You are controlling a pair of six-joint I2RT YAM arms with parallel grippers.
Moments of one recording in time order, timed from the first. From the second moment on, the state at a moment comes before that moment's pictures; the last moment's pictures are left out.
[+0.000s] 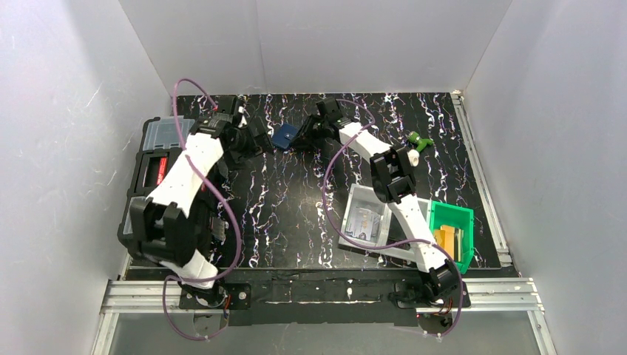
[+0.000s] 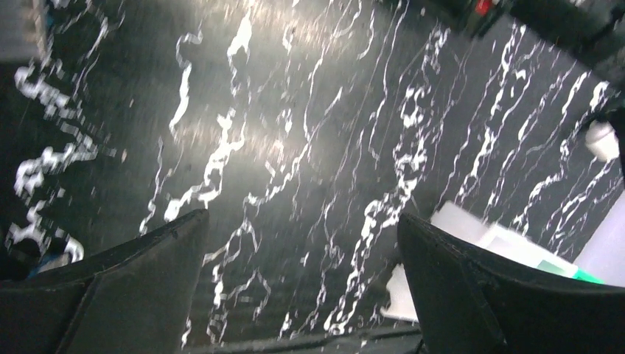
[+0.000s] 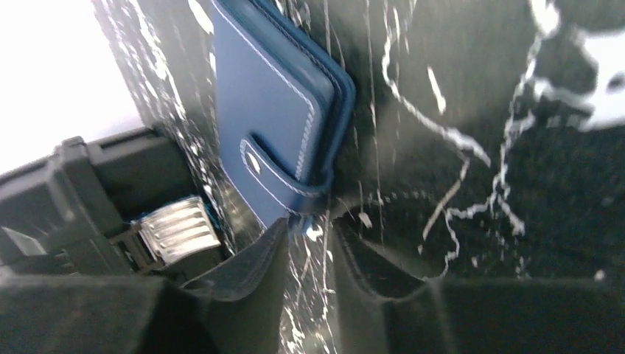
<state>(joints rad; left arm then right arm) -0.24 1.53 1.44 -0.95 0.07 -0.61 0.52 2.69 2.34 -0.38 -0.48 1.03</state>
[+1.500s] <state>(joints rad) -0.19 2.37 1.94 -0.50 0.25 -0.53 0.45 2.75 2.40 -0.36 -0.57 1.23</state>
